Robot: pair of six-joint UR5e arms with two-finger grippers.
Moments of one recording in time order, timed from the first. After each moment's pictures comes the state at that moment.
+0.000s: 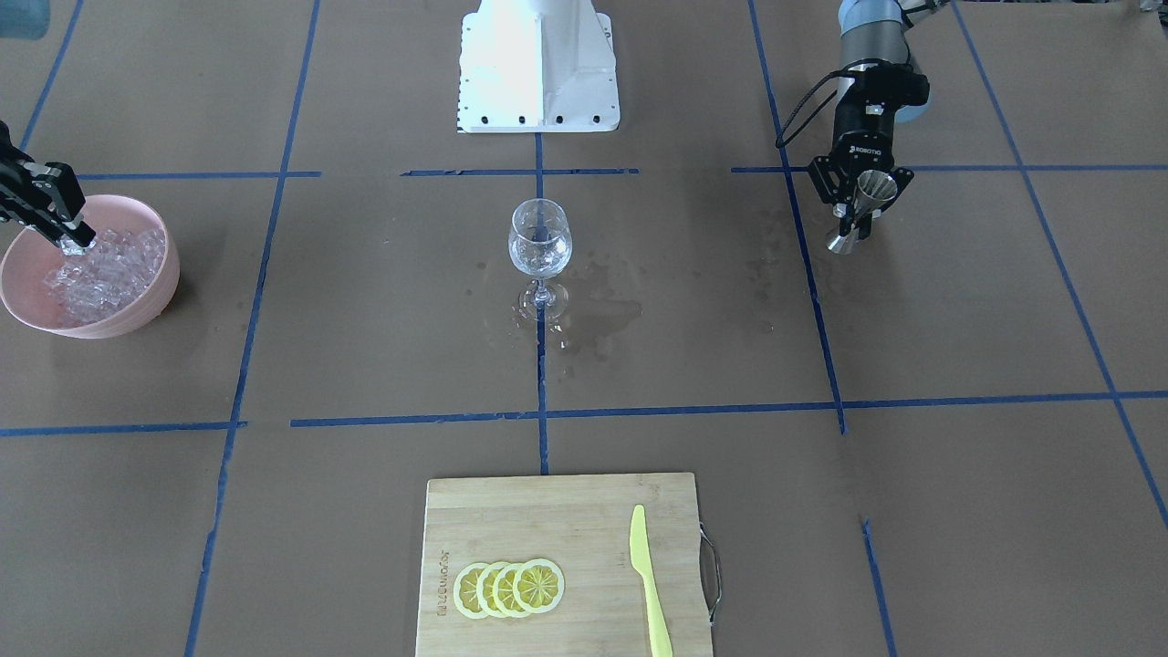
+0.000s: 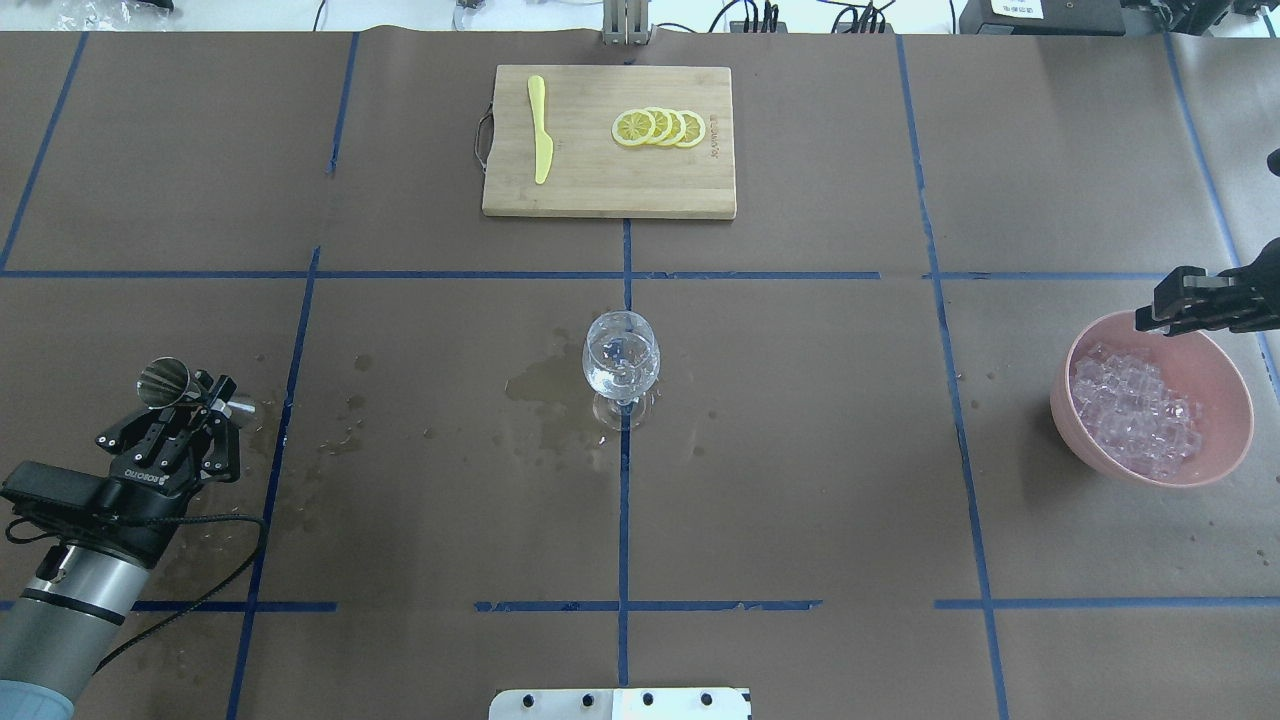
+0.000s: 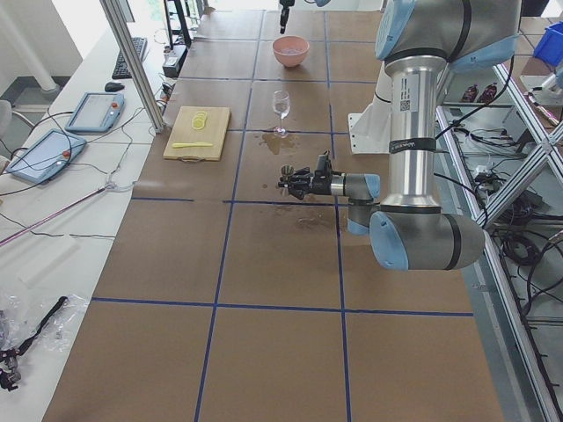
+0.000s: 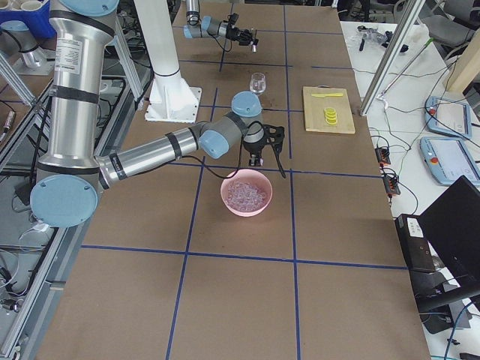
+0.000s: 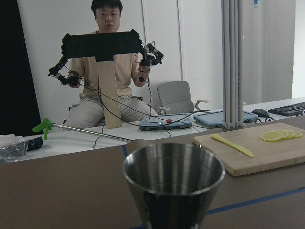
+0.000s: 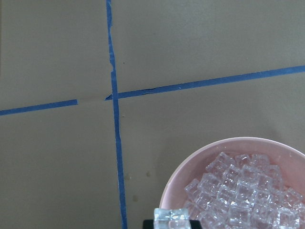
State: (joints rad) left arm -0.07 -1.47 -1.62 -3.18 -0.37 -0.84; right arm 1.09 -1.71 2.09 -1.21 2.24 0.95
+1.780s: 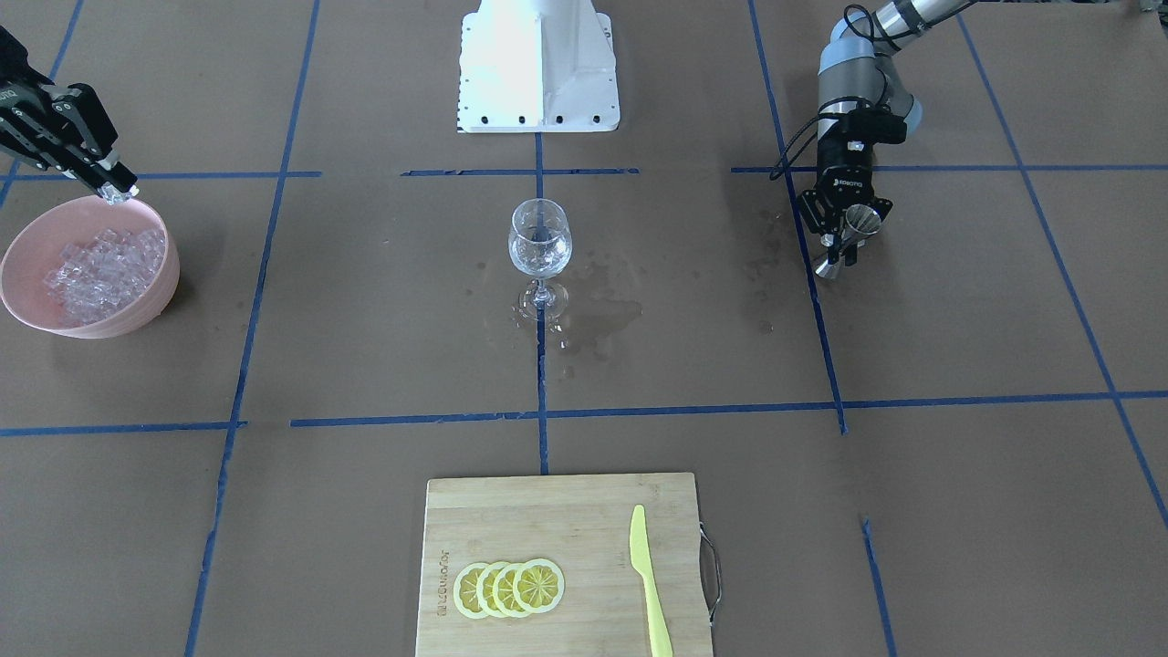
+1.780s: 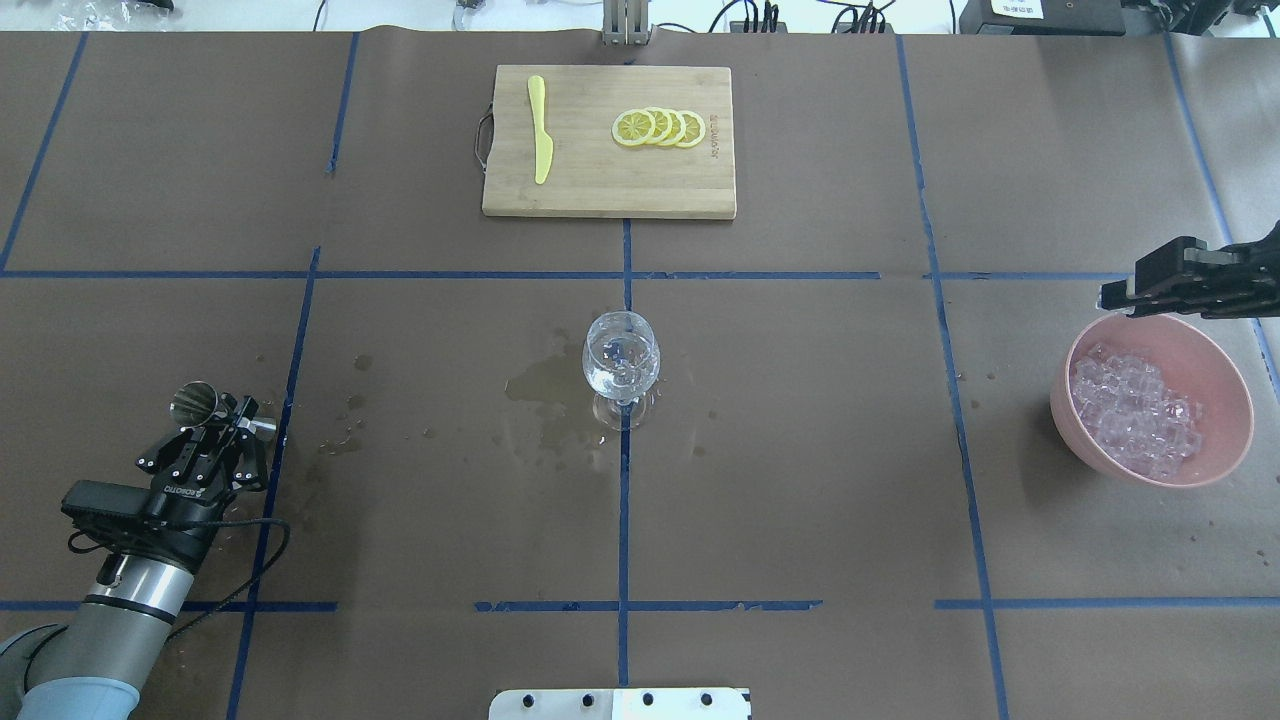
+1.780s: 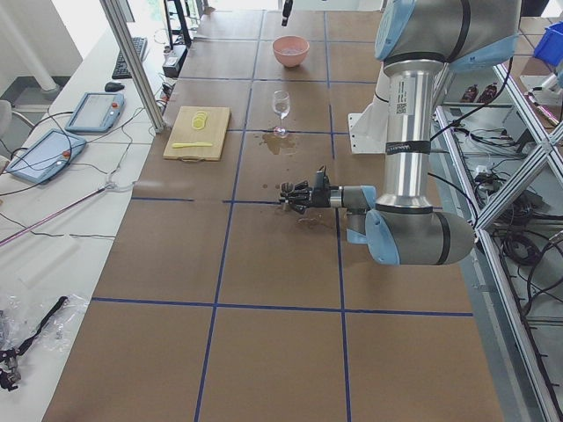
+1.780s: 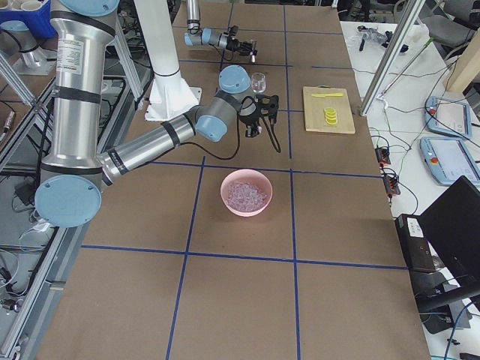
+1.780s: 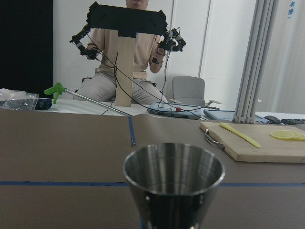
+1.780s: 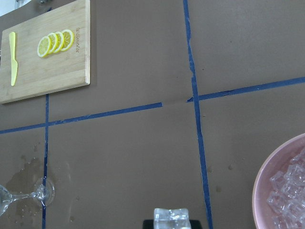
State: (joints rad) left arm -0.07 -1.55 -1.44 -3.10 -0.32 -0.99; right arm 1.08 -1.70 2.18 -1.08 2.30 1.13
